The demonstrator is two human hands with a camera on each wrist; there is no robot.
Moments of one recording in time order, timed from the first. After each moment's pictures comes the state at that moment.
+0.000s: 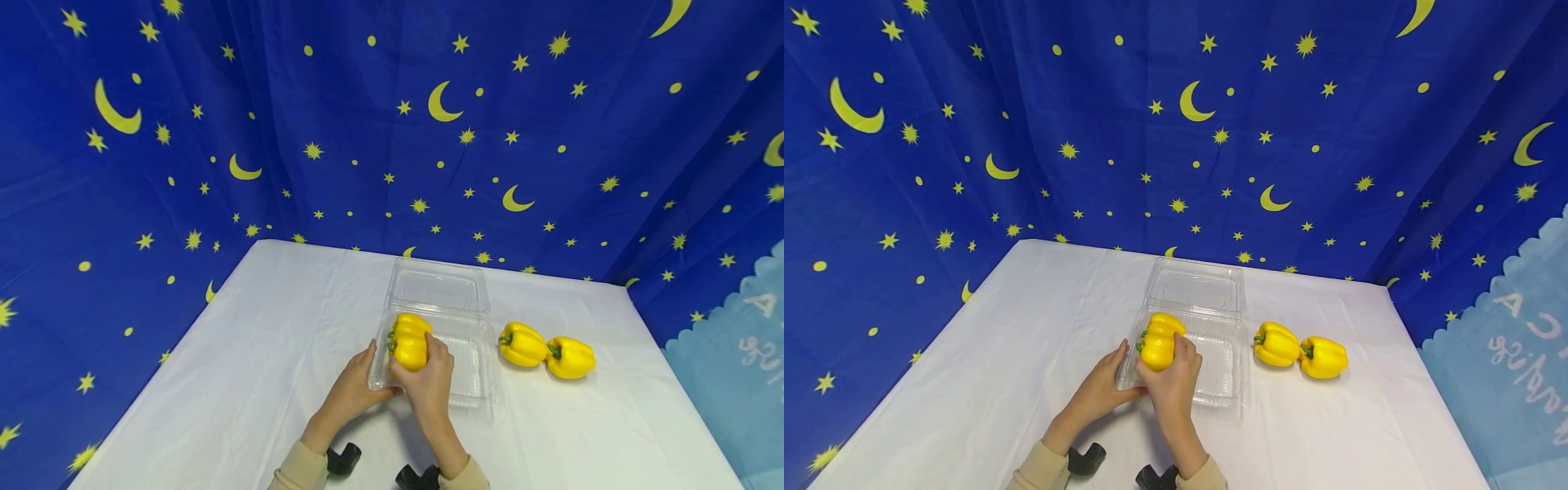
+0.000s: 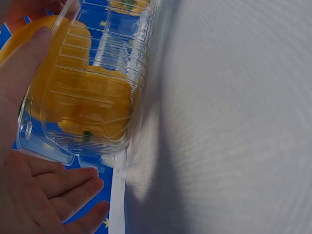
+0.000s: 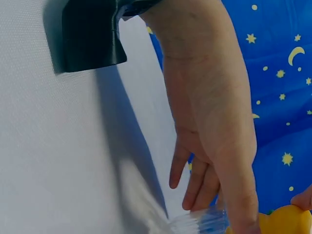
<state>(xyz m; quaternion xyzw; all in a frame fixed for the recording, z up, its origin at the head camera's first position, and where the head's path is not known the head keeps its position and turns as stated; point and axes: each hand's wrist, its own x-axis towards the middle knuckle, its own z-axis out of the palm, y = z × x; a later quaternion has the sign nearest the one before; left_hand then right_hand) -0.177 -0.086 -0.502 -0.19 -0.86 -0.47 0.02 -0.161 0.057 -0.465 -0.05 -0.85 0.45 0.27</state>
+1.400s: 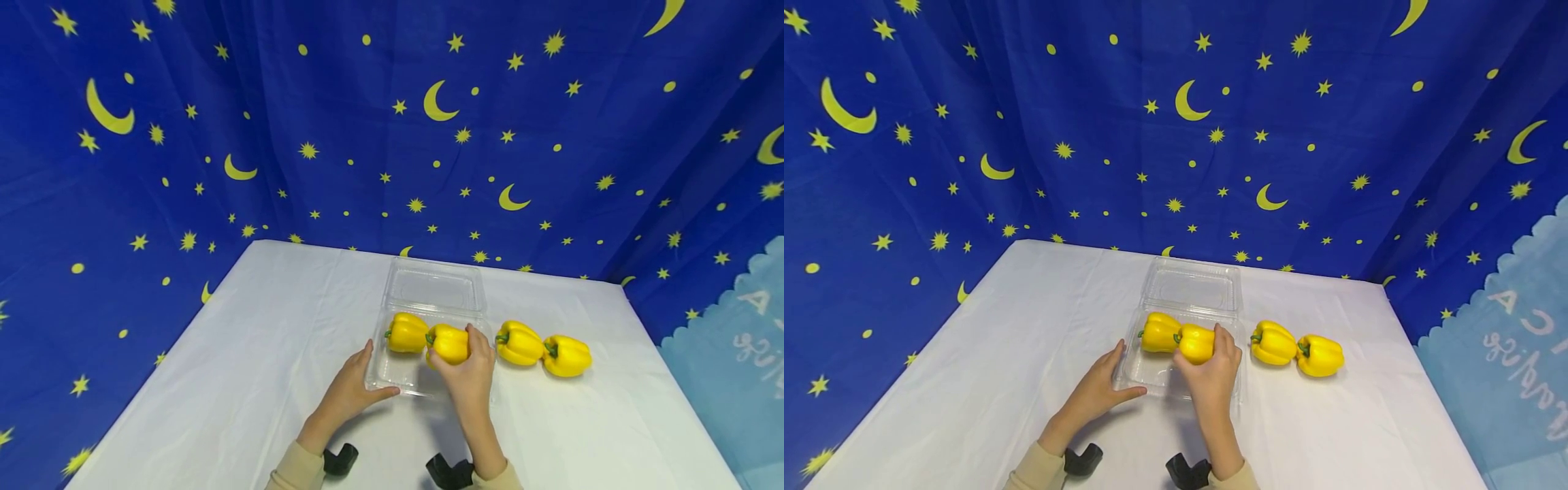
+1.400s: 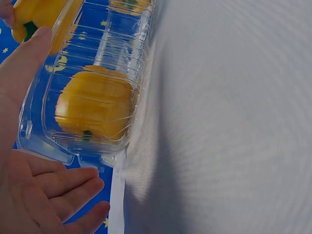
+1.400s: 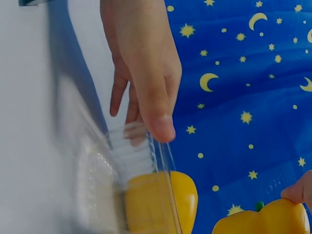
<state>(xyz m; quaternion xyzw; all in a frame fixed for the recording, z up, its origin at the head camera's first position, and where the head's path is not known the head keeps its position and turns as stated) -0.175 -0.086 -0.499 -0.14 -0.89 -0.43 -0.02 -0.160 0.114 -0.443 -0.08 -0.84 0.44 0.29</state>
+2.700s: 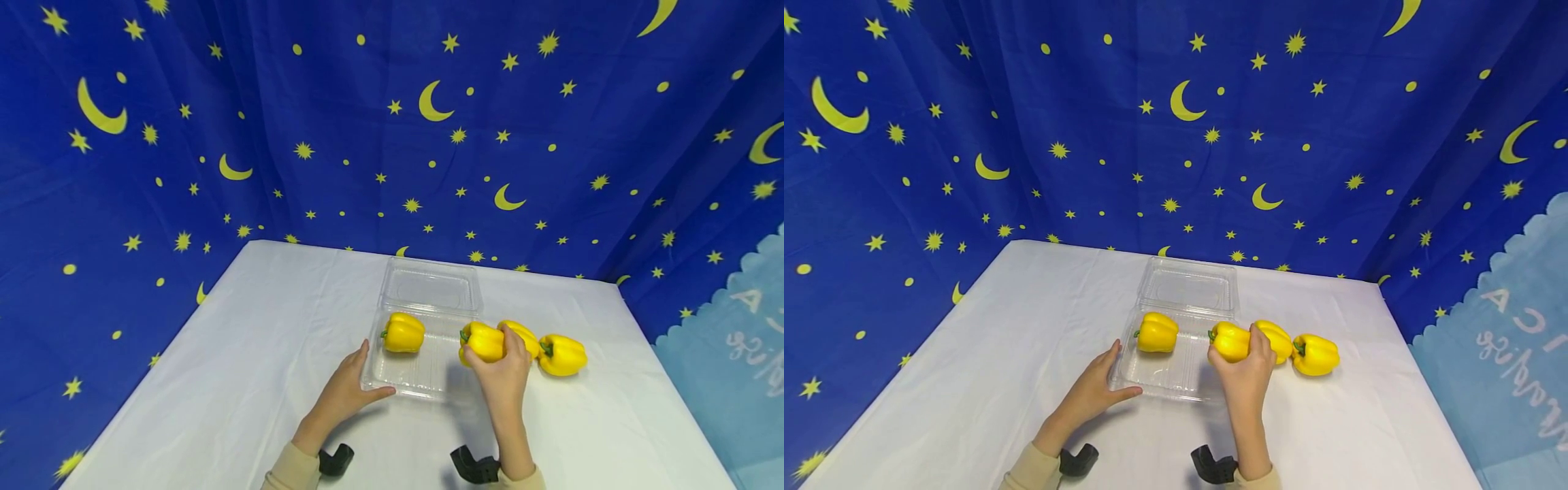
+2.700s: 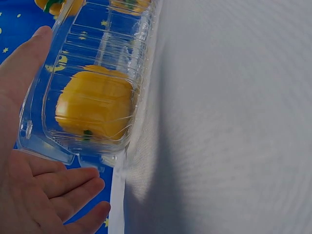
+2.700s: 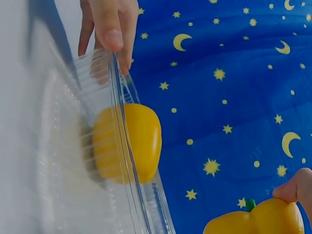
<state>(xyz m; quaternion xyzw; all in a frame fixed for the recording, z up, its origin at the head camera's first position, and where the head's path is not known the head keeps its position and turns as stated) -0.175 -0.085 -0.501 -0.13 -0.89 -0.43 -0.02 -0.158 0.166 -0.435 -0.12 -0.83 0.43 0.32</state>
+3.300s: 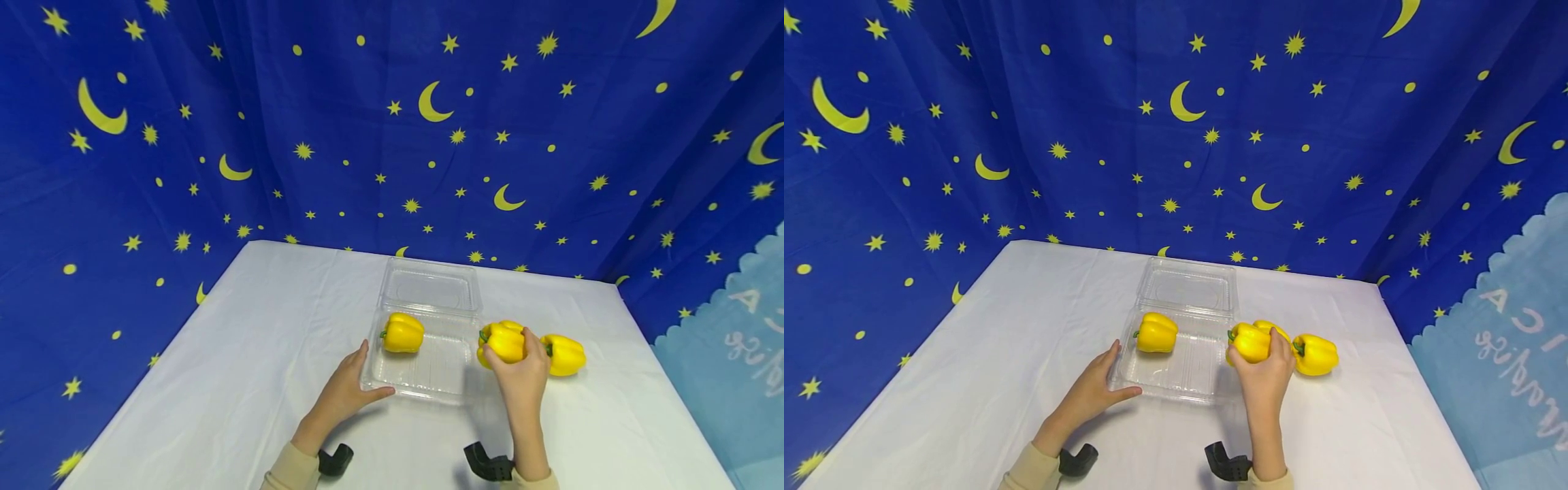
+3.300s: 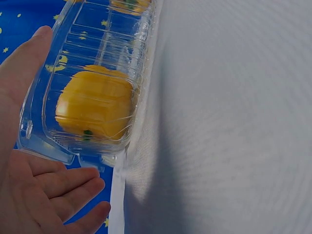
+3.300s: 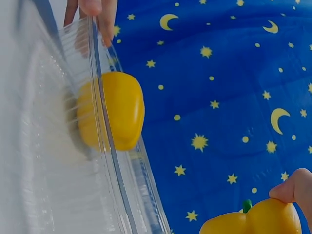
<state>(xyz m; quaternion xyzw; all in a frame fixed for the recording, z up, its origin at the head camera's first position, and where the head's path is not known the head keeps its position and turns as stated) -0.174 -0.085 -0.499 -0.13 -0.89 -0.43 -0.02 -0.153 0.190 -0.430 -0.16 -0.83 0.44 0.30</state>
